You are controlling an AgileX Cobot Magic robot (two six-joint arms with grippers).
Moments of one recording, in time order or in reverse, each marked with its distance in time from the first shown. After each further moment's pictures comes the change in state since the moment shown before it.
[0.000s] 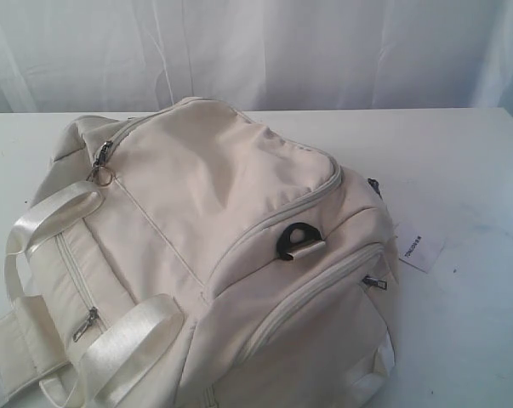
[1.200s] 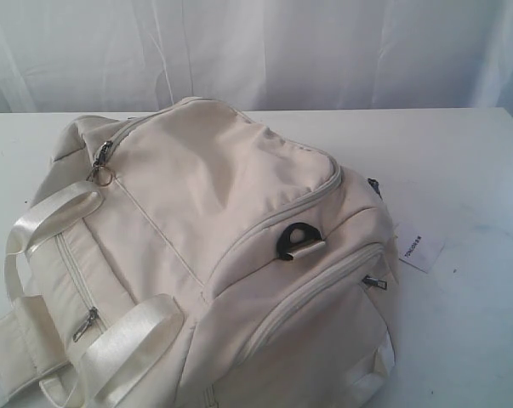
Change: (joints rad) left arm 0.000 0.000 0.003 0.030 -0.388 0.093; right arm 0.000 0.000 0.000 0.000 0.000 0.000
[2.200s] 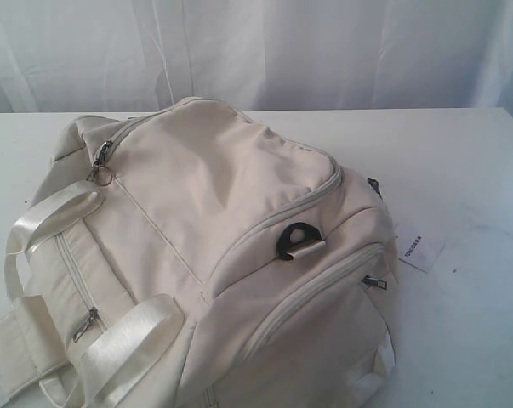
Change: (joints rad) left arm 0.000 0.220 -0.204 -0.064 -0.427 -0.097; right arm 0.000 0.000 0.000 0.000 -0.089 0.000
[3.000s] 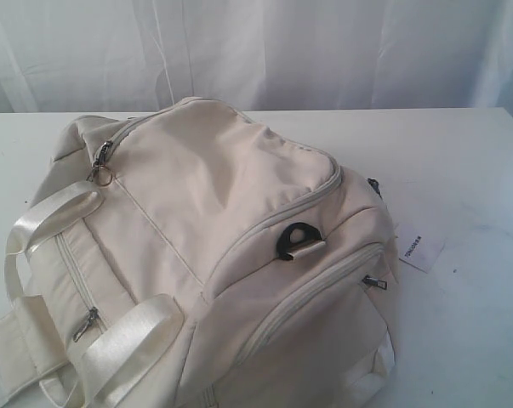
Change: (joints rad) left arm -0.061 0.176 -0.208 0.094 0.685 0.105; right arm 0.000 0.000 0.000 0.048 -0.444 0.424
